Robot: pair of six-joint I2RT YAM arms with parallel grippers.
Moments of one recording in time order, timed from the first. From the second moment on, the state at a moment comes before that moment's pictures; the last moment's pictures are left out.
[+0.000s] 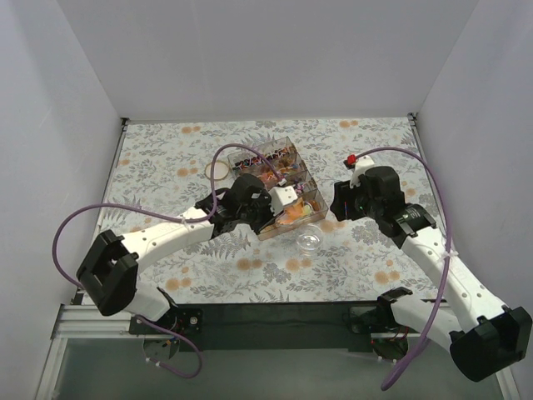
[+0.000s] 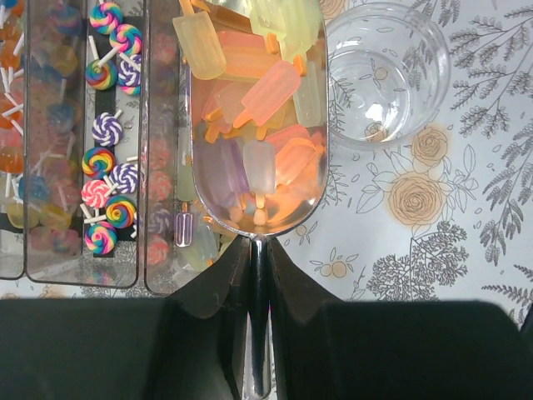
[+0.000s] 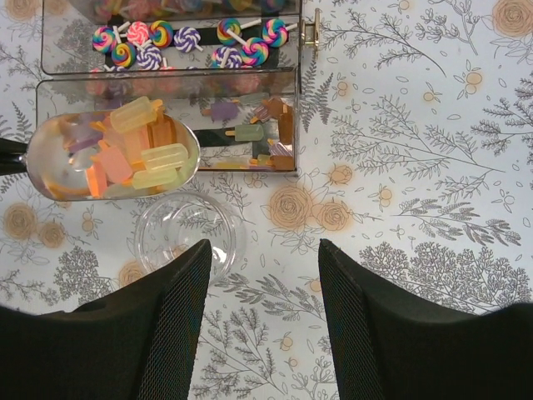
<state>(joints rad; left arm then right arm) -0.82 1.46 0.99 -0.25 0.20 0.30 0.43 0.99 0.87 -0.53 -0.09 0.11</state>
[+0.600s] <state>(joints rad) -0.85 1.29 0.97 -0.43 0.31 0.39 0.43 0.90 0.83 -0.59 -0.09 0.10</state>
